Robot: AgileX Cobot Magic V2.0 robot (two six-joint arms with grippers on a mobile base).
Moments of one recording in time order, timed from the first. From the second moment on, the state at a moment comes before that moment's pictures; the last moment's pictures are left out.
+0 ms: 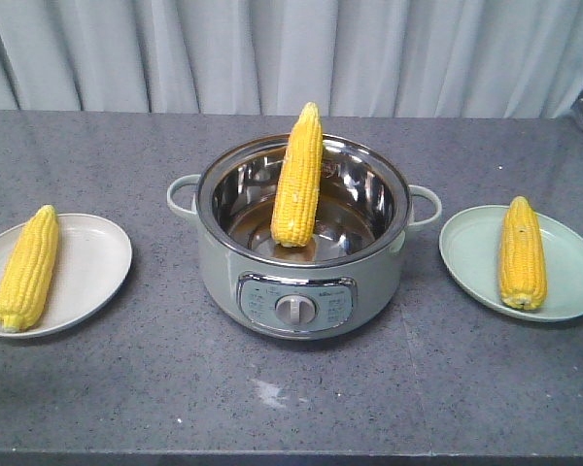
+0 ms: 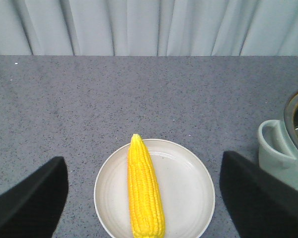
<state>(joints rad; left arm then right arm) -0.09 0.87 -1.14 0.14 0.82 -0.17 0.14 1.08 -1.33 -0.20 1.01 0.18</state>
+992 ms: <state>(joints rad) -0.09 0.87 -1.14 0.14 0.82 -0.17 0.10 1.08 -1.33 -0.09 1.03 0.07</state>
